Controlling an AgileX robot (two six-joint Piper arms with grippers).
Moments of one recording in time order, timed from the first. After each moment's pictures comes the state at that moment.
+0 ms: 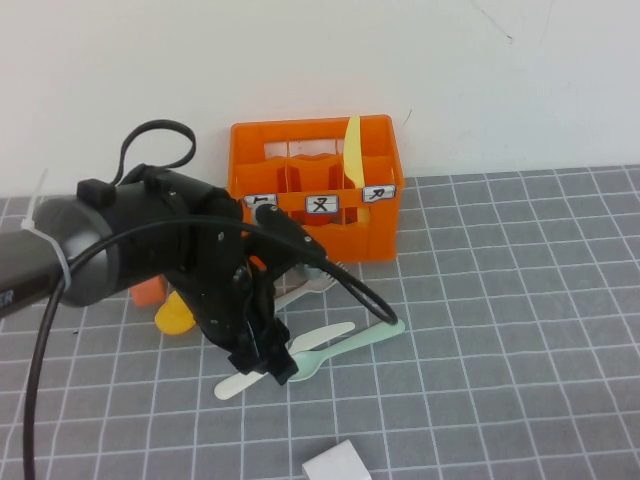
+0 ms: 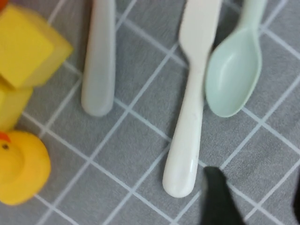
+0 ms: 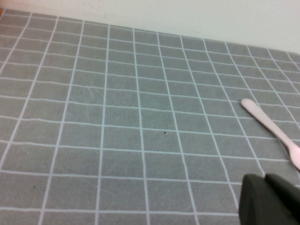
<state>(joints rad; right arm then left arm) -0.07 -0.01 0.02 -0.07 0.42 -0.13 -0.52 1.77 -1.20 -0.01 0.81 0.30</state>
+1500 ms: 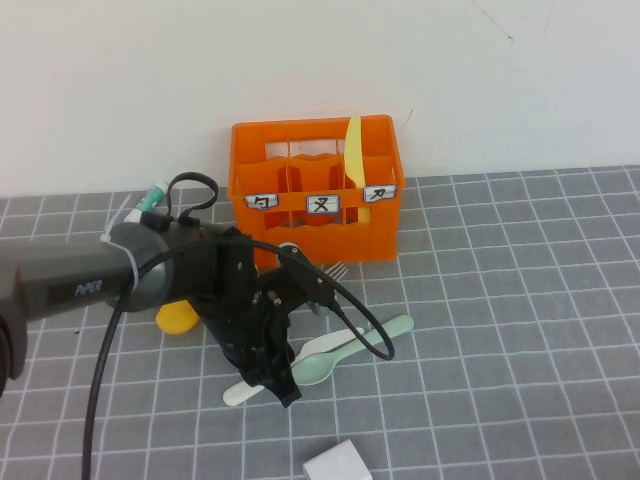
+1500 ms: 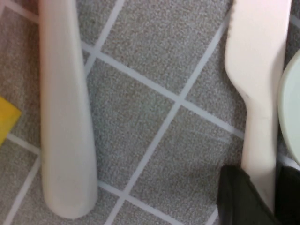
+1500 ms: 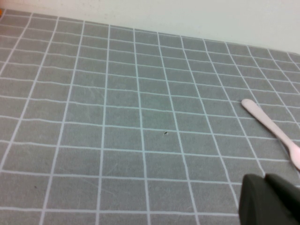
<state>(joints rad) -0.07 -0.01 0.02 -0.07 0.42 -0.13 -0.48 1.99 -1.21 -0.17 0.63 0.59</state>
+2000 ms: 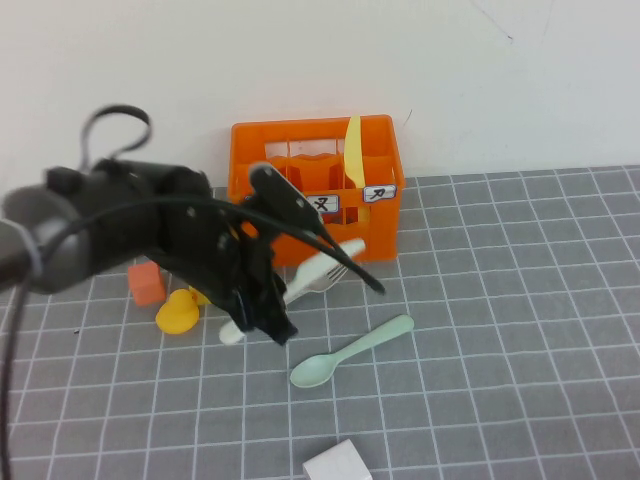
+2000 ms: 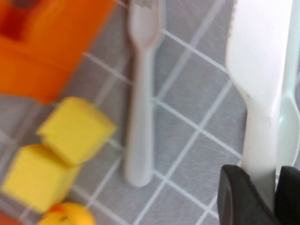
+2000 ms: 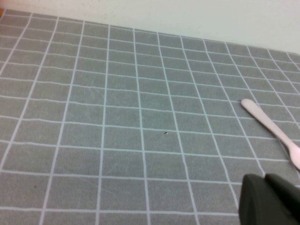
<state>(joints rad) -0.07 -0.01 0.02 -0.07 0.42 -0.13 -0.46 1.76 -1.21 -0.18 0.64 0.53</state>
